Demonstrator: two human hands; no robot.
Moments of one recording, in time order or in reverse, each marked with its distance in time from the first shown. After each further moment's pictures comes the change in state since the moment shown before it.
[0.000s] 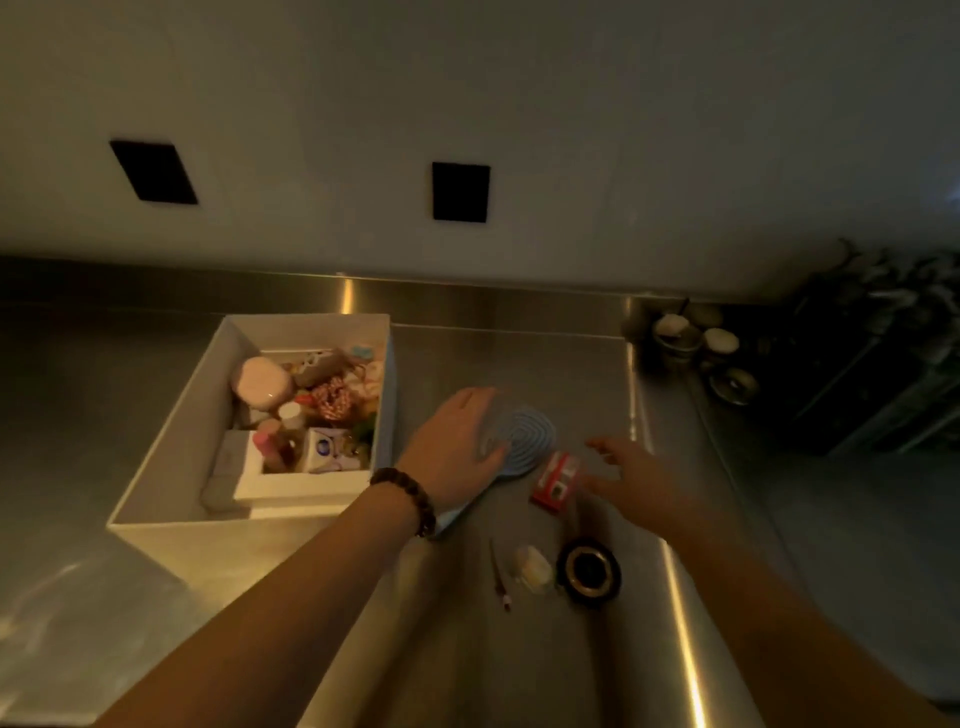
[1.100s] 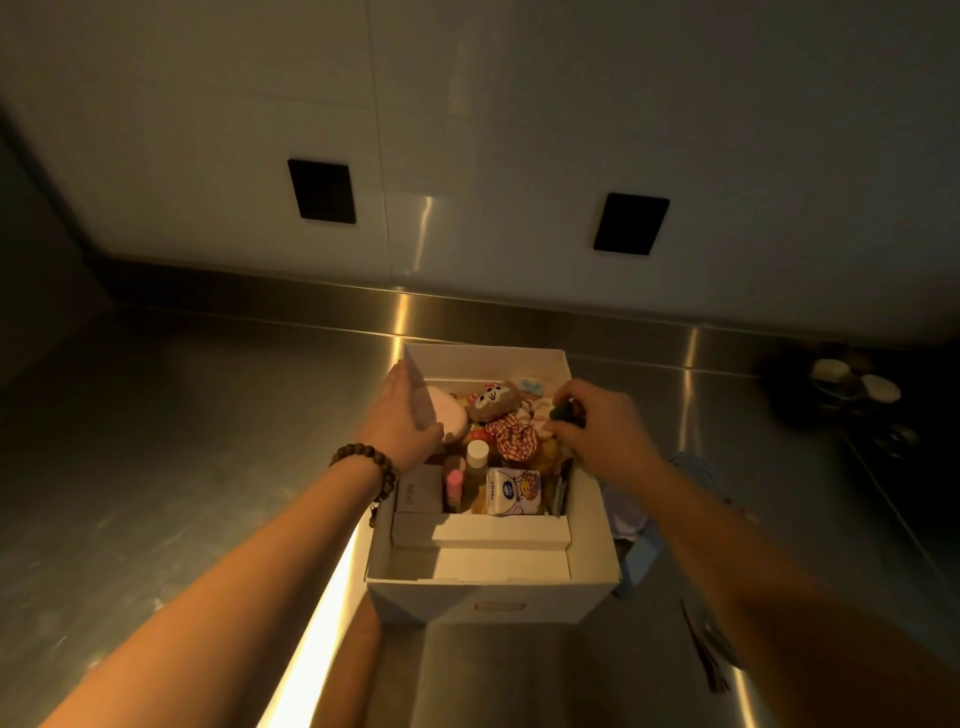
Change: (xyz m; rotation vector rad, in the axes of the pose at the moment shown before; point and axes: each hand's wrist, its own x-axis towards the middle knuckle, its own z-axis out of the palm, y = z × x) left_hand -0.014 -0.254 -0.146 -0.191 0.169 -0.422; right_hand 0.070 -0.247 0.124 -0.003 0.073 -0.235
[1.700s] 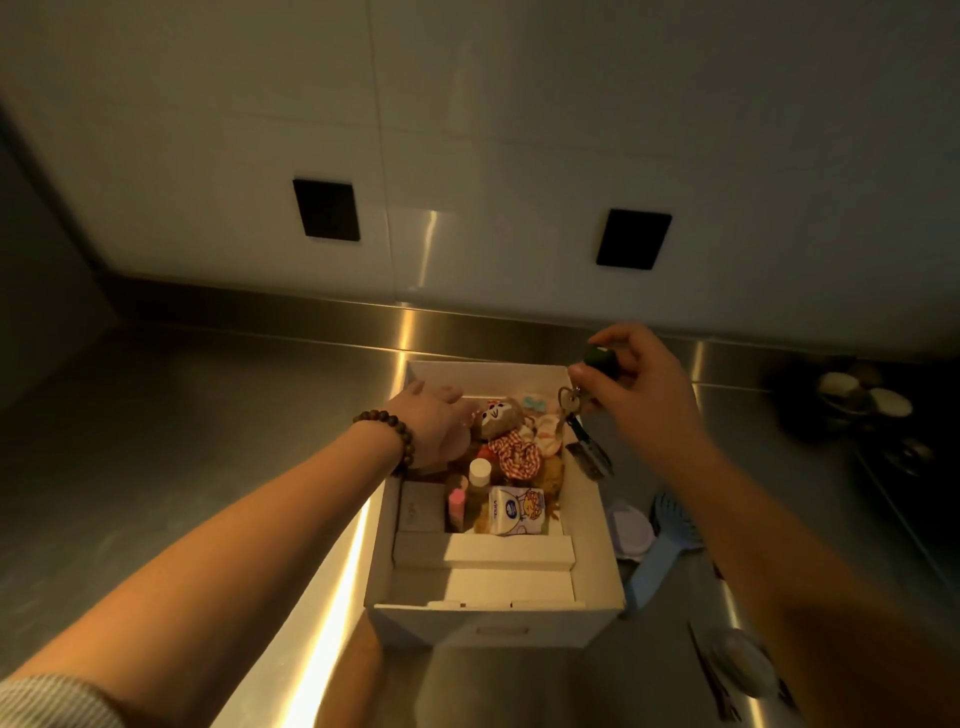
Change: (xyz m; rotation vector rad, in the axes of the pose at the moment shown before) left_hand 0.036 0.033 -0.007 0.826 -0.402 0.392; right_hand -0.002 -0.034 -0.049 0.536 0.215 -0.195
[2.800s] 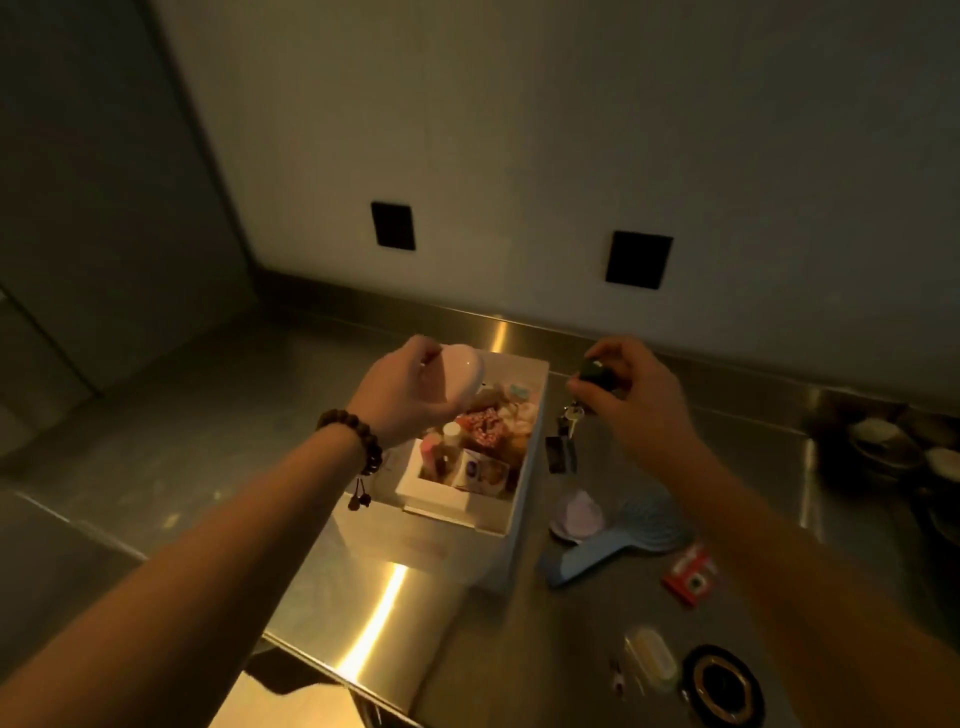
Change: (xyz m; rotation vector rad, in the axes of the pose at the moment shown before) left_hand -0.104 0.143 -0.059 -0.571 0.609 -0.461; right_hand -0.026 0.015 -0.102 0.048 -0.239 -0.143
